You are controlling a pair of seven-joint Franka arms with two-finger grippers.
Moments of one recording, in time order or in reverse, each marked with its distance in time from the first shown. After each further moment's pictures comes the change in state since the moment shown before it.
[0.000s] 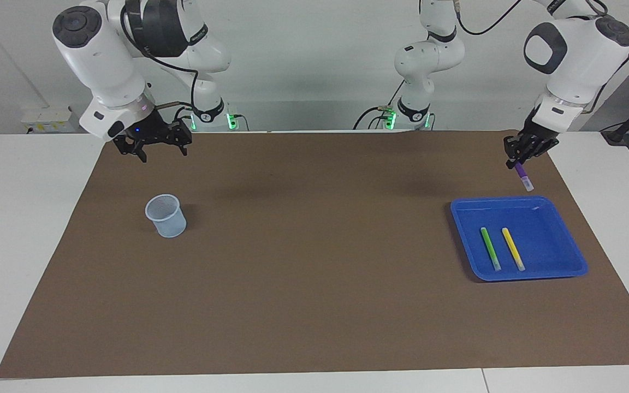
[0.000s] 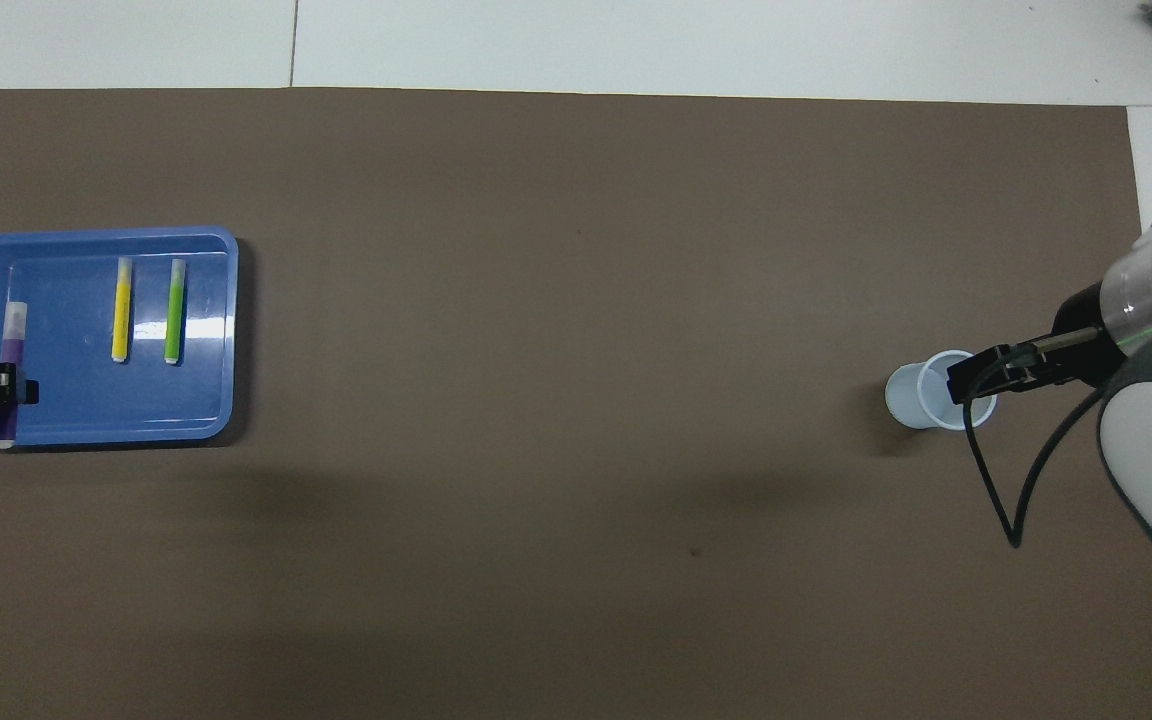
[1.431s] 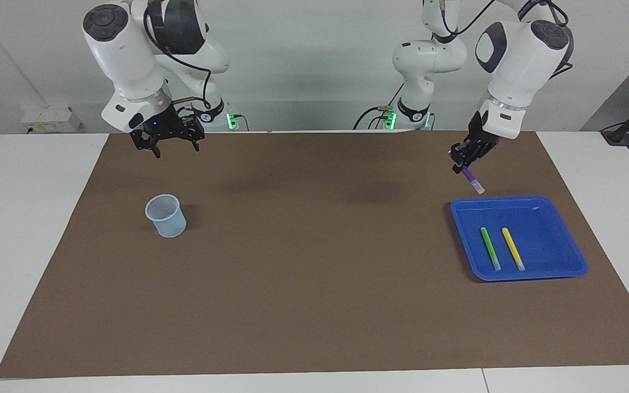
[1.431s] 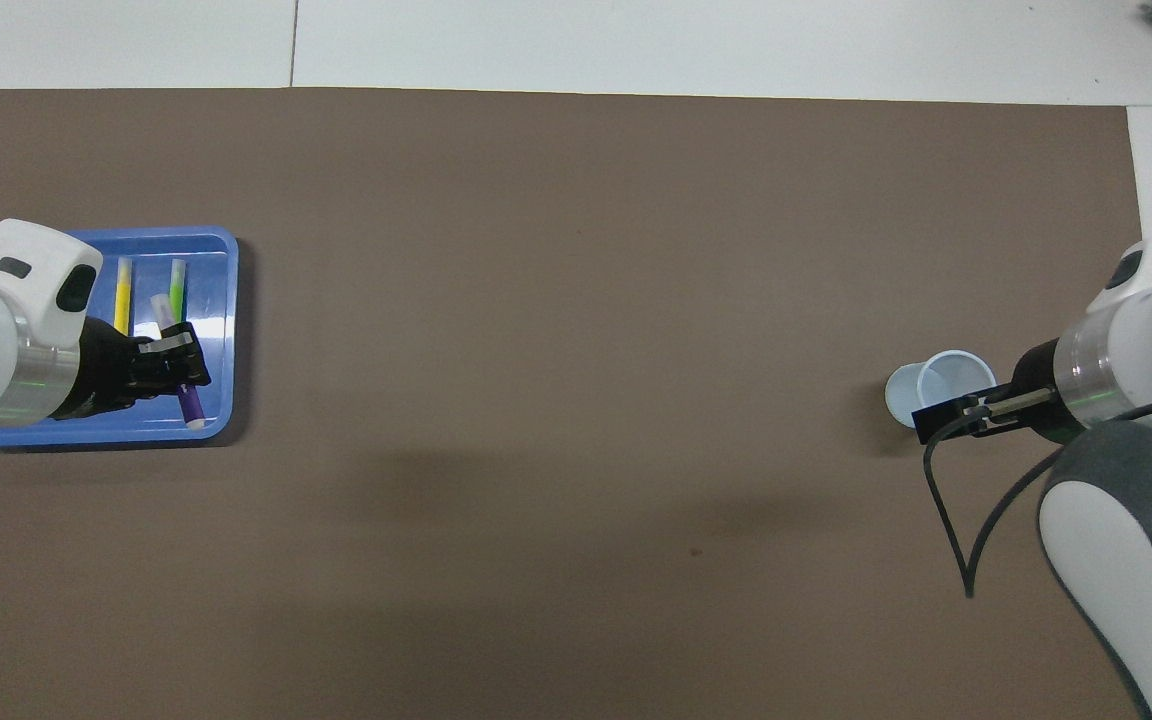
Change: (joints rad) left arm -0.247 0.001 -0.003 0.000 -0.072 0.017 -0.515; right arm -0.114 -0.128 0.135 -0.189 0.034 0.108 0.001
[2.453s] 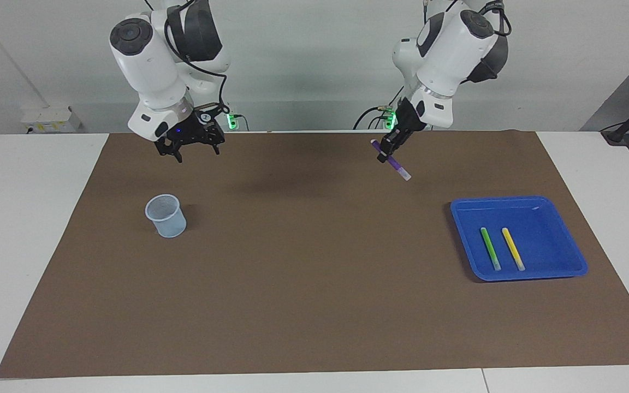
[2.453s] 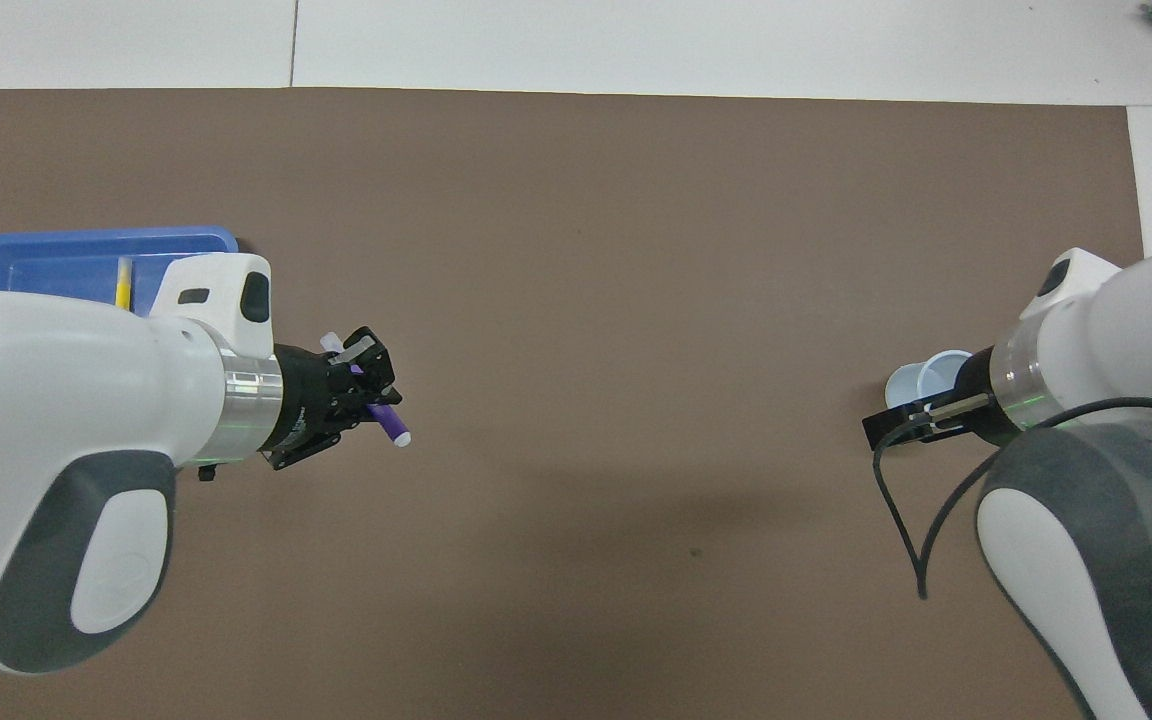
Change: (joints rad) left arm -0.268 0.000 -0.005 0.001 -0.199 0.077 -0.564; right arm 0.018 0.014 0.041 -0.026 0.019 0.023 0.014
